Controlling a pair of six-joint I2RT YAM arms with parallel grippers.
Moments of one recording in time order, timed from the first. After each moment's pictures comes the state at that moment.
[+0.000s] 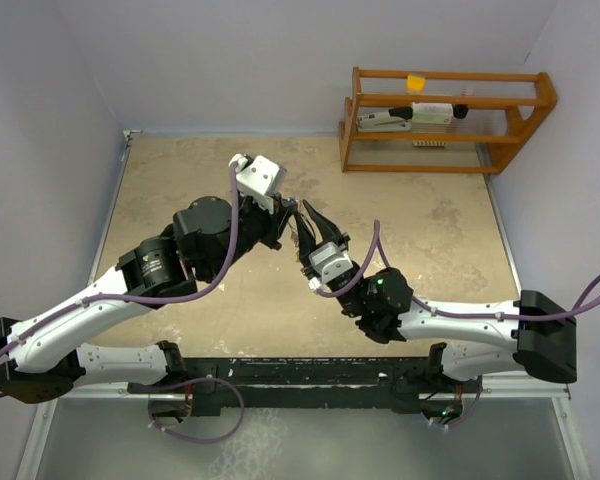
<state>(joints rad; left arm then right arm) -1.11 1.10 1.39 -0.43 -0.45 -0.15 1.24 1.24 0.69 1.19 0.47 -0.83</state>
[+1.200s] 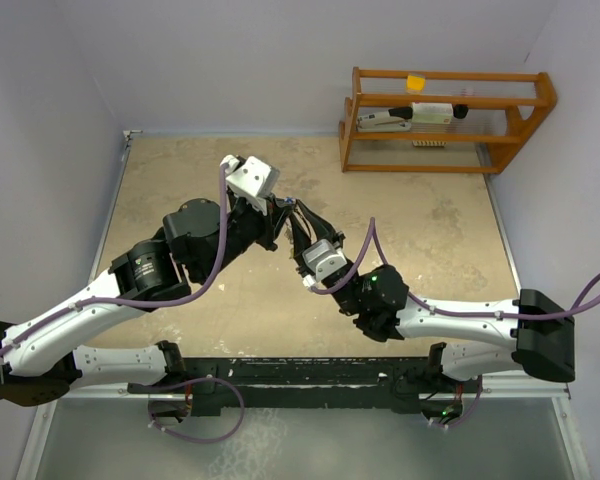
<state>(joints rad) -1.11 1.06 1.38 -0.41 -0.43 -0.15 1.24 1.26 0.72 1.13 0.47 -0.81</state>
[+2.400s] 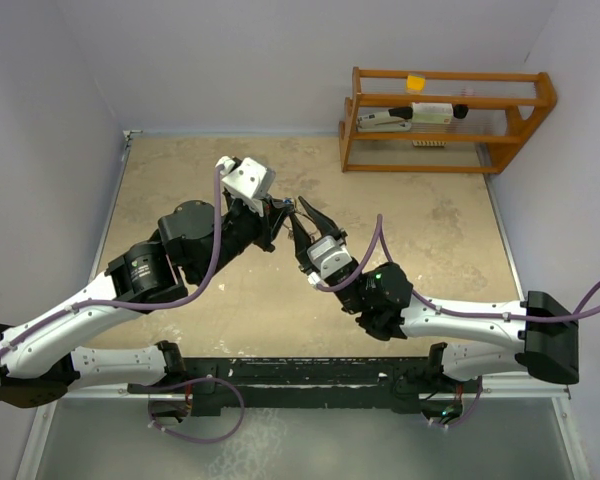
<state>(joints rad) -1.11 1.04 1.36 -0.40 -0.41 -0.15 1.24 1.23 0.75 1.09 0.45 -0.78</state>
